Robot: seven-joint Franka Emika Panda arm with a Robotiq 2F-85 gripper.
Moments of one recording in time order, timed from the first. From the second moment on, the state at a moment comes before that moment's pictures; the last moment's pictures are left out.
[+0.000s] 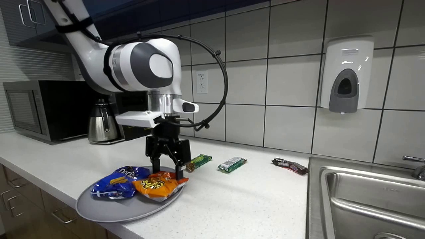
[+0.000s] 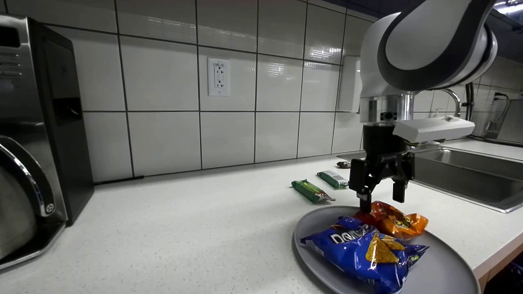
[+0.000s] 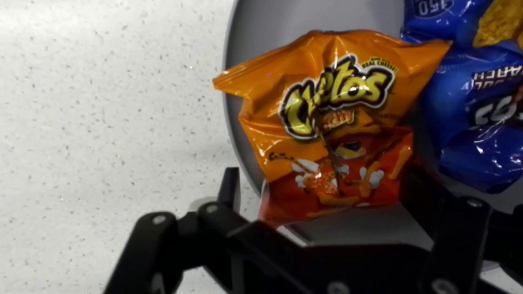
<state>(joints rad) 0.04 0.04 0.05 -2.54 -0.08 2.48 0.16</state>
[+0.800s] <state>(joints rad) 0.04 0.05 0.05 -2.52 -0.07 2.49 0.16</state>
